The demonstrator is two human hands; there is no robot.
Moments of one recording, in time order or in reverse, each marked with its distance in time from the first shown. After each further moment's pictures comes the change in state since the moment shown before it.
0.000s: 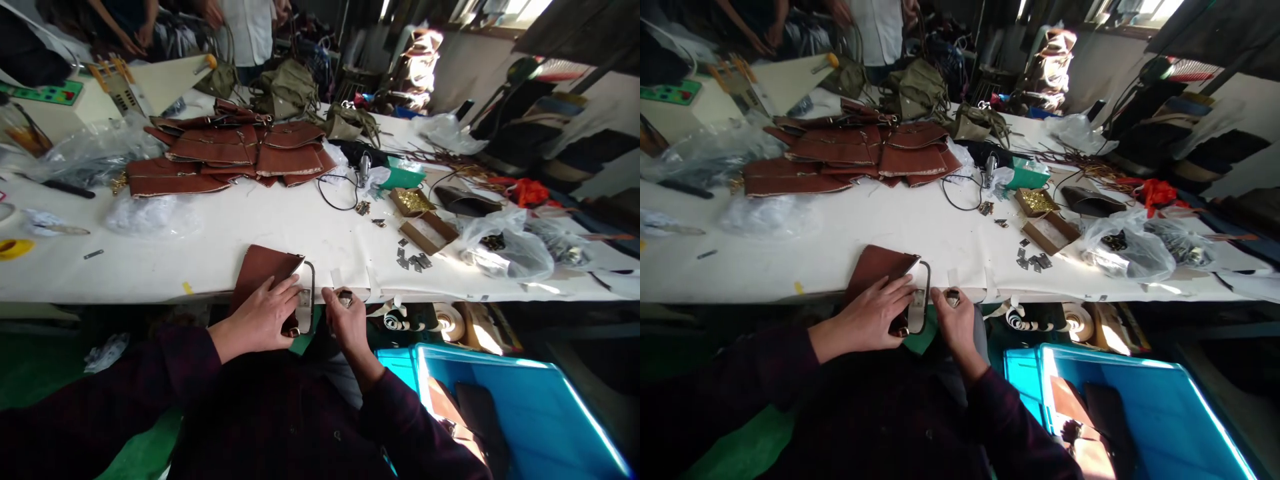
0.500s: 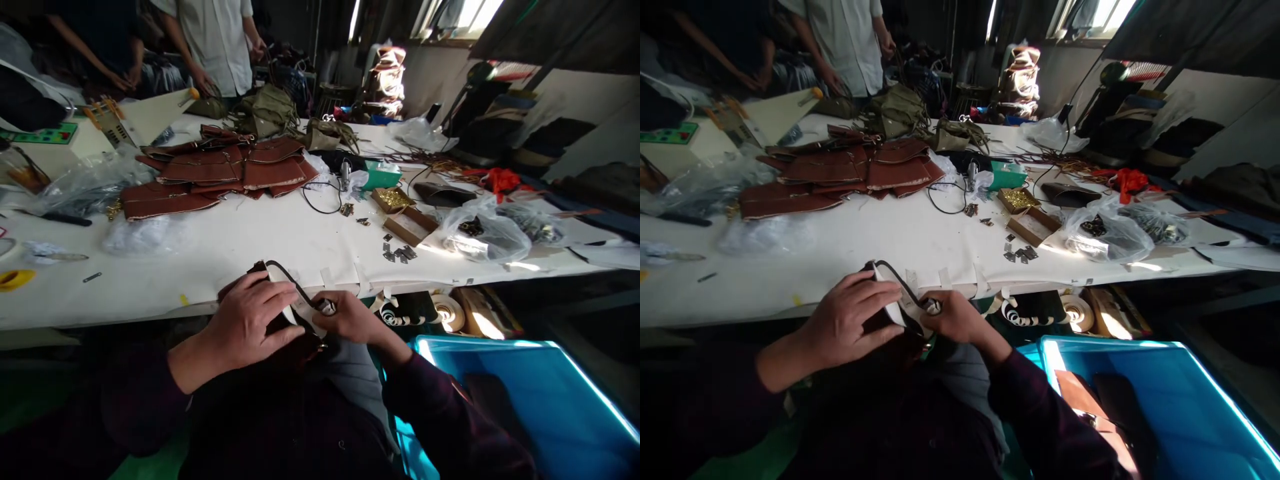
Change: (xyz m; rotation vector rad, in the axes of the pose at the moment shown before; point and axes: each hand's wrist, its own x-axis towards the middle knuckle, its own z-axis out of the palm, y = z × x) left_hand -0.010 0.030 -0.070 -0.027 0.319 0.075; right_hand -0.011 -0.052 -0.054 -0.208 -0.575 -0.214
